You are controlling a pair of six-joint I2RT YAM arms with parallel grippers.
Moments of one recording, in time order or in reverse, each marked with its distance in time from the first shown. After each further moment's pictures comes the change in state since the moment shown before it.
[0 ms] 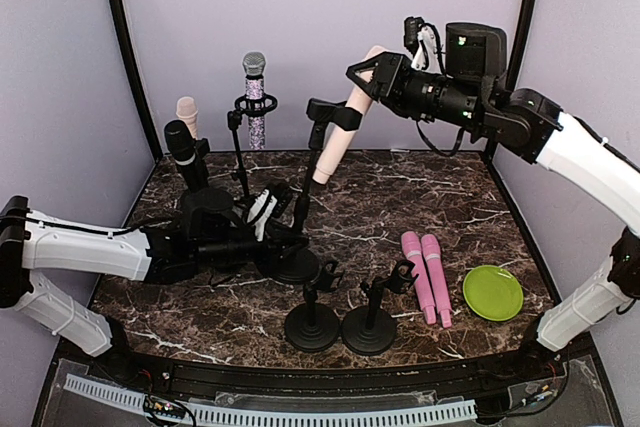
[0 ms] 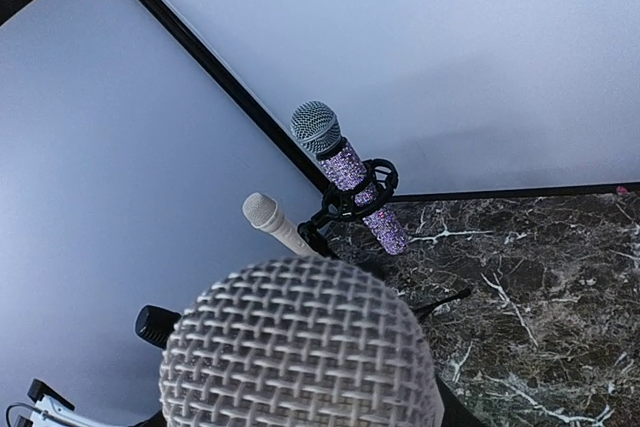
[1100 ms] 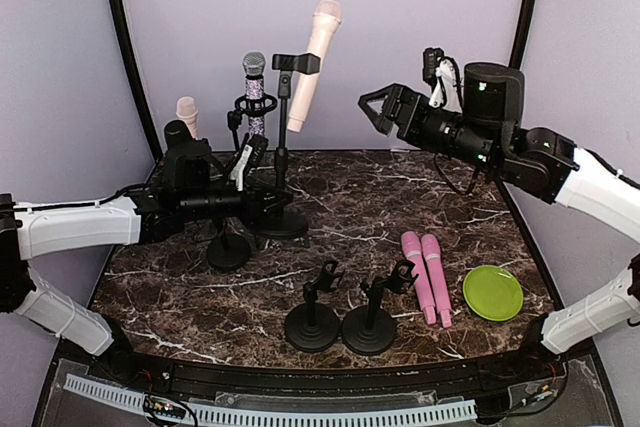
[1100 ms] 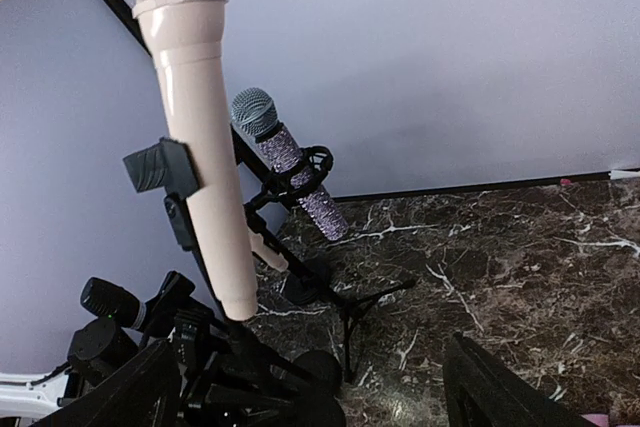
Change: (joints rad) left arm 0.221 -0.014 0.170 -0.148 0.254 -0.092; right arm 0.035 -0.177 -0.283 0.082 0.126 -0.047
